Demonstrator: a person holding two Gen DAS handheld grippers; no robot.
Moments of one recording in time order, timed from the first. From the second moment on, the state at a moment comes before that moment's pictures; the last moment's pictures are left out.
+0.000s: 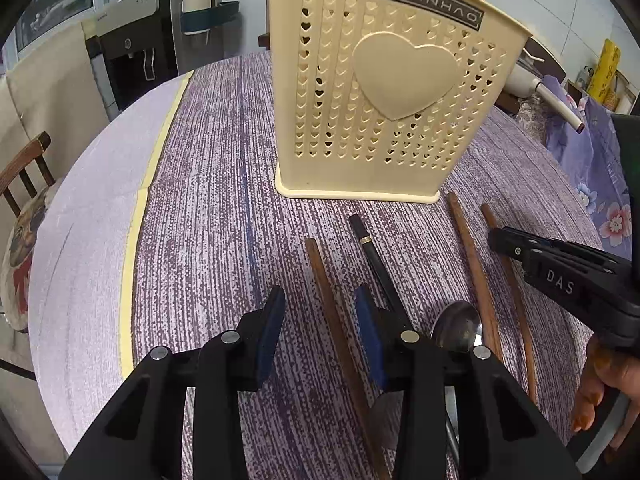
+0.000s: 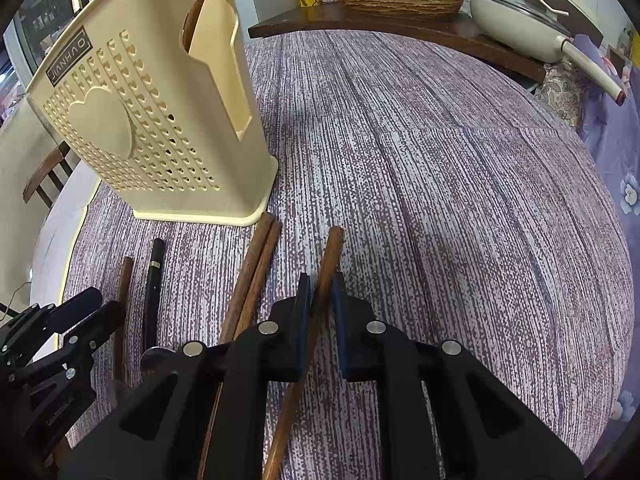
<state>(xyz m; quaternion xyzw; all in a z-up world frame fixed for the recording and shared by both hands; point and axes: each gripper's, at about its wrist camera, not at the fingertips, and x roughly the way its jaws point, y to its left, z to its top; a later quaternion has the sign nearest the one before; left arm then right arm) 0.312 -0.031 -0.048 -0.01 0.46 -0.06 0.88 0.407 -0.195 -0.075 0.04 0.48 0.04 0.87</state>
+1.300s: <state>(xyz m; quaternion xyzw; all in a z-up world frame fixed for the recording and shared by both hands) 0.321 -0.012 -0.024 -0.04 0.44 -0.05 0.89 0.373 -0.214 -0.028 0.10 0.41 0.09 0.90</state>
